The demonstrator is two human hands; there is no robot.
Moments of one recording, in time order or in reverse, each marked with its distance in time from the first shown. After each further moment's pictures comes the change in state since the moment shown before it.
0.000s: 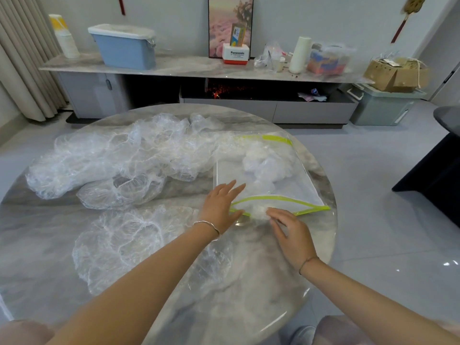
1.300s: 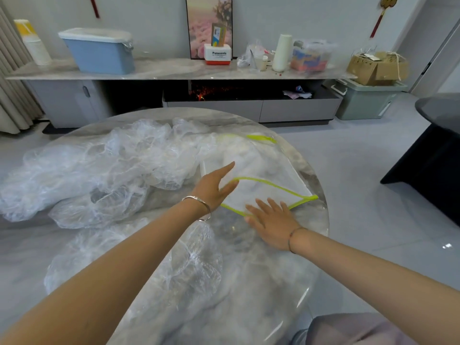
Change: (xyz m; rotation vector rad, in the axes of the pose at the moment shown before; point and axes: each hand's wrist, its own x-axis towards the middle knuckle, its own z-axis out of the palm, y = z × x) left_hand 0.047 0.012 -0.043 -0.368 -0.053 0.036; right_hand 0.053 -0.022 -0.012 -0.631 -0.743 0.152
